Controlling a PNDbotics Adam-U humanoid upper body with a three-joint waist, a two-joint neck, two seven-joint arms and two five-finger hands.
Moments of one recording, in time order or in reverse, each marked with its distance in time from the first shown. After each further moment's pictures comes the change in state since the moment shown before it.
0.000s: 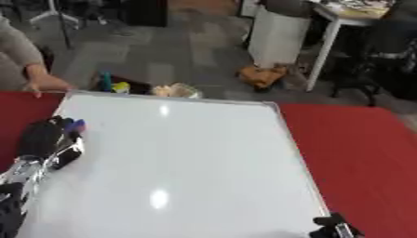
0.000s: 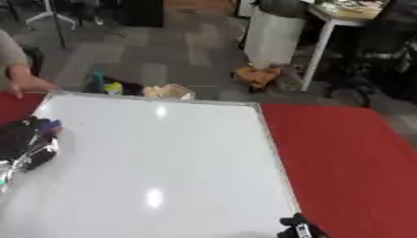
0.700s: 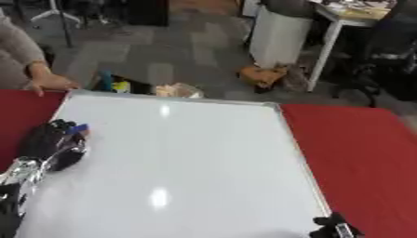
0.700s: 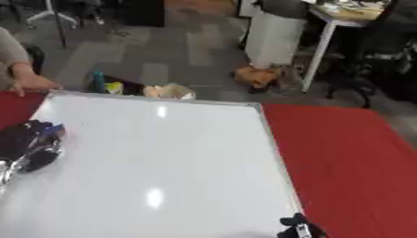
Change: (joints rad) left arm 0.014 0.005 -0.039 -0.046 0.024 -0.087 -0.065; right arm 0.000 0.000 0.000 0.000 0.000 0.000 0.000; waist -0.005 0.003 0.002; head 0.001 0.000
